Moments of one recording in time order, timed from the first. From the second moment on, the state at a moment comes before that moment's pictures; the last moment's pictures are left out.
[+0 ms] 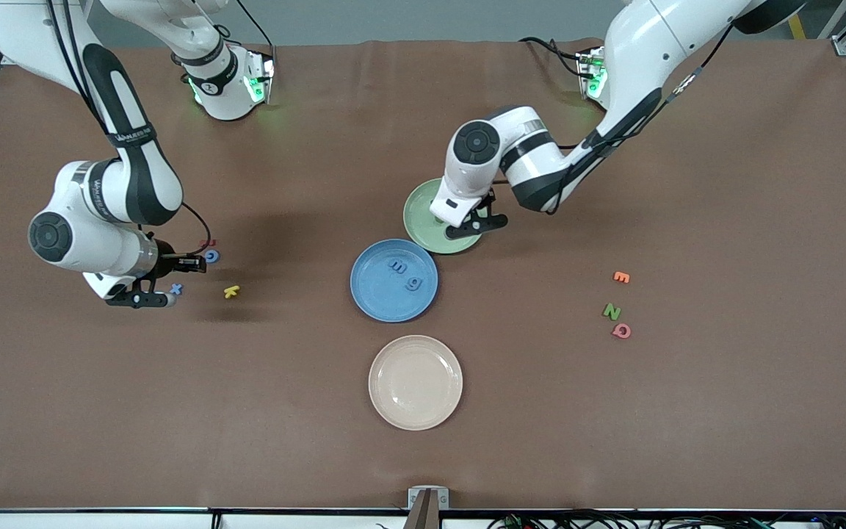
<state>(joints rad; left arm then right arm) -0.06 0.63 -0.85 -1.95 0.42 2.25 -1.35 0.09 0.30 -0.08 -2.14 0.13 2.23 -0.03</state>
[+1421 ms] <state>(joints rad) 0.22 0.63 -0.80 -1.87 0.48 2.25 -0.98 0.09 0.30 -0.08 -2.41 0.13 2.60 -0.03</state>
